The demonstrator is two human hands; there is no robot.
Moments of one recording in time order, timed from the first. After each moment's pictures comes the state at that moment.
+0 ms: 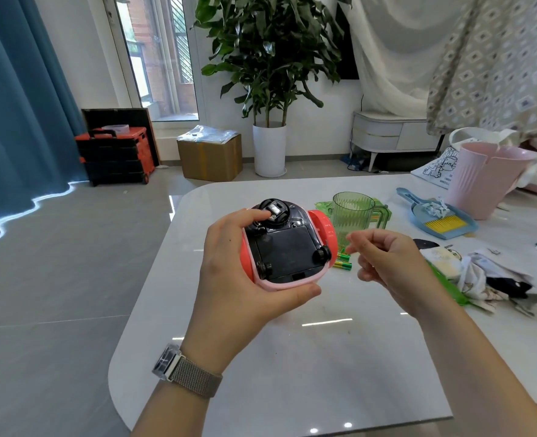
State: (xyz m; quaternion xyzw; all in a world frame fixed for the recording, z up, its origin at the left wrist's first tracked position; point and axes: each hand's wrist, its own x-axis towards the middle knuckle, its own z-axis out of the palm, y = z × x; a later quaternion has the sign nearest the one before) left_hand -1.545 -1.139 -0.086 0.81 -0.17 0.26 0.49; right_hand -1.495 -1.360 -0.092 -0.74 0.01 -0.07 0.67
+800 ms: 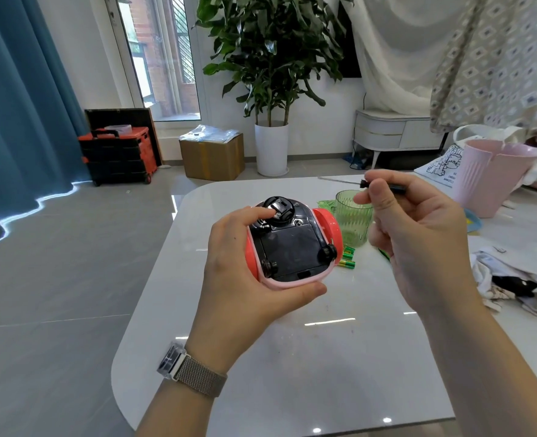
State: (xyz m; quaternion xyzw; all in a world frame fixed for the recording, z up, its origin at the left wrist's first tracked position) left_hand -1.545 -1.141 -0.086 0.82 -0.17 0.26 0.49; right_hand -1.538 -1.323 -0.036 -0.61 -0.12 -0.25 0.74
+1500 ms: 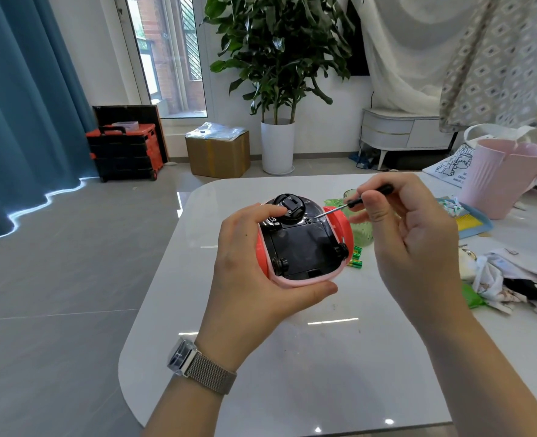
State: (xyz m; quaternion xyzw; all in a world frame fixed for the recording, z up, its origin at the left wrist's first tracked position) left_hand -1.544 -1.143 -0.087 0.82 -0.18 0.25 0.48; right_hand -1.532 -1.317 -0.051 -0.75 -0.22 -0.41 0.47
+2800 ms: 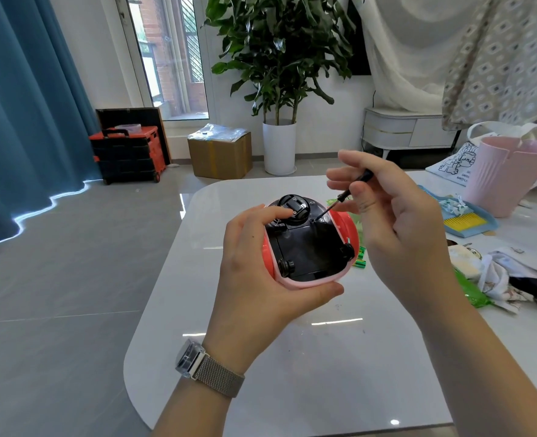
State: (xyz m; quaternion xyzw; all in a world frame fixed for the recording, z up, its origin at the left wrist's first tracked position) left_hand -1.547 -1.146 -0.086 0.82 -0.18 0.26 0.47; right_hand -1.524 -1.308 -0.045 -0.75 -0.26 -0.37 0.49
